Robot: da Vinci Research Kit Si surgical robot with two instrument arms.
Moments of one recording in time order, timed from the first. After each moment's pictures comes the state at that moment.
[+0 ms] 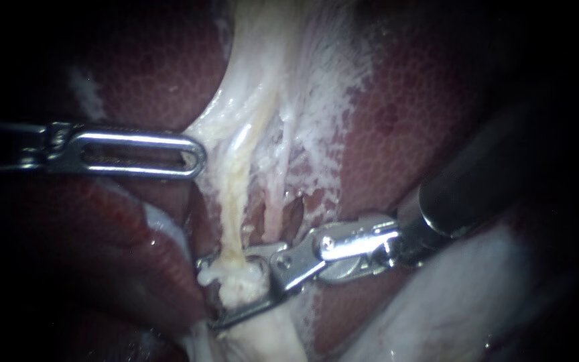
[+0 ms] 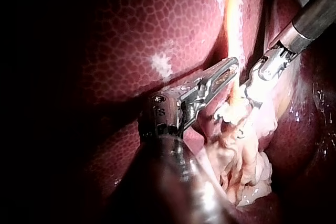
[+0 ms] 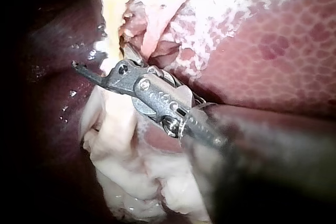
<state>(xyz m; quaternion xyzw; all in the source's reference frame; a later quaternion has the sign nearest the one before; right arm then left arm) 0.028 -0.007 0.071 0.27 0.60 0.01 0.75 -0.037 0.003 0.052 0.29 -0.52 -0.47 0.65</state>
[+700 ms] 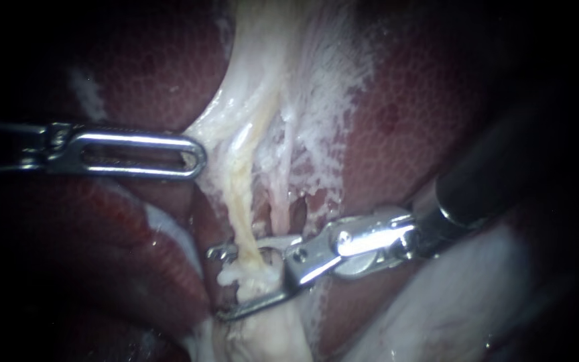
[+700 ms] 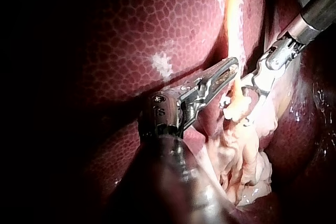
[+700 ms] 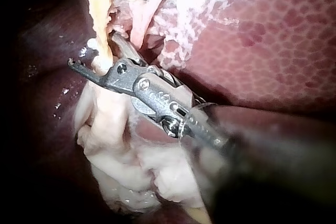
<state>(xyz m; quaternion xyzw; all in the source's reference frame) 0.024 -0.004 0.069 0.27 0.60 0.04 0.75 -0.037 0.003 0.052 0.29 -0.52 -0.47 0.65</state>
